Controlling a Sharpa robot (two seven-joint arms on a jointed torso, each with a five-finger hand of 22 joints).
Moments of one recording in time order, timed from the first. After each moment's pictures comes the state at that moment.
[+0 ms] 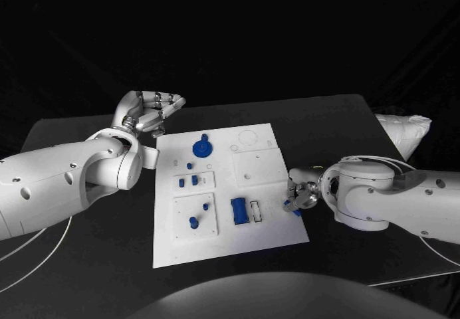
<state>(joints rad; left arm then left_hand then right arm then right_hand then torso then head) 1.31 -0.71 -0.22 1.40 -0.25 -0.60 0.46 1.37 -0.03 -0.11 0.29 0.19 0.99 0.15 0.07 0.07 1.13 0.09 0.10 0.07 1.46 0.02 1.37 1.29 0.06 1.36 0.13 1.25 1.31 1.20 -1.13 -0.22 1.97 -1.34 -0.03 -0.68 1.32 0.02 0.19 0.04 0.24 1.02 0.13 0.10 1.07 1.46 0.06 1.57 1.31 1.47 0.00 1.57 1.31 0.01 1.46 0.10 1.57 1.31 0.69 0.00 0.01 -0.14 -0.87</state>
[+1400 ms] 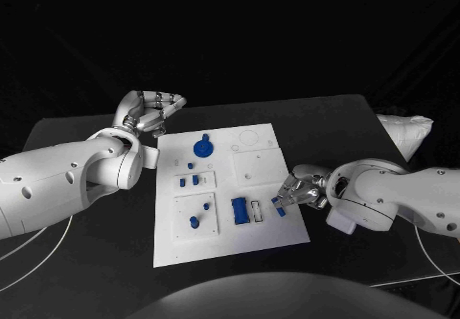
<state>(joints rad) 1.31 -0.71 -0.22 1.40 -0.26 -0.60 0.45 1.37 -0.03 -0.11 0.29 0.19 0.99 0.15 0.07 0.07 1.13 0.09 0.10 0.07 1.46 0.02 1.37 1.29 0.06 1.36 0.13 1.25 1.31 1.23 -1.16 -0.24 1.99 -0.84 -0.27 -0.54 1.36 0.07 0.25 0.01 0.25 1.07 0.11 0.08 0.31 1.47 0.05 1.57 1.31 1.47 -0.01 1.57 1.31 0.01 1.46 0.10 1.57 1.31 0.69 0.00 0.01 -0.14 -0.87</state>
